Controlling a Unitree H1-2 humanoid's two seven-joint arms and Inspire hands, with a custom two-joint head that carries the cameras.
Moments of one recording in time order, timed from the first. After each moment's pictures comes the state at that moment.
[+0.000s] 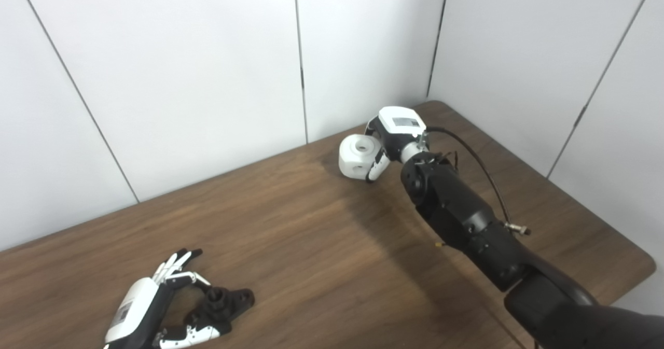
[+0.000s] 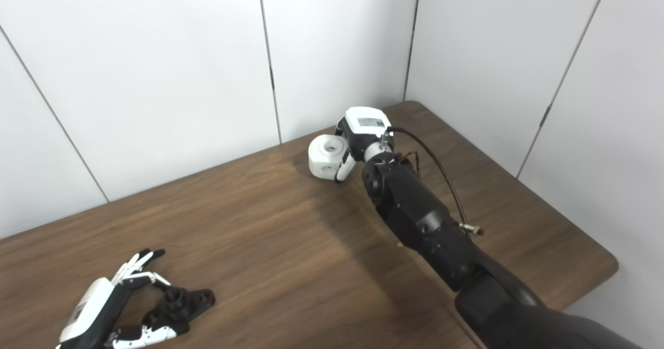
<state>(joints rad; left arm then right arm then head) -0.32 0.27 -0.38 0.33 0.52 -0.33 -0.06 -0.54 -0.52 0.16 0.28 -0.87 0.45 0.12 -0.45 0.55</state>
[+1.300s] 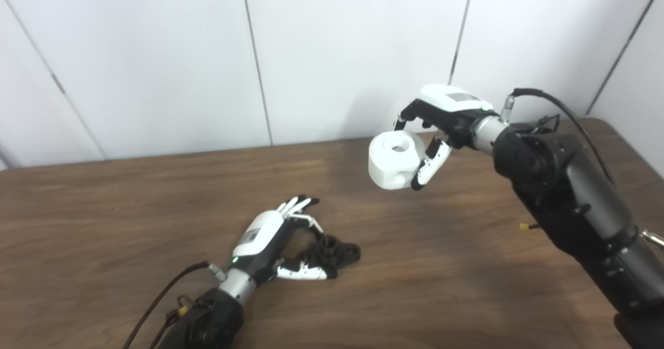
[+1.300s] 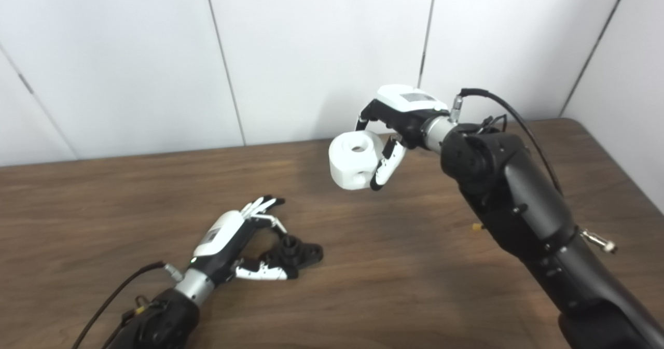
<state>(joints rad) -0.32 0.18 -0.39 0.30 0.59 -0.21 -0.03 -0.67 -0.53 0.31 -0.26 -0.73 0.43 0.71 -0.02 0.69</state>
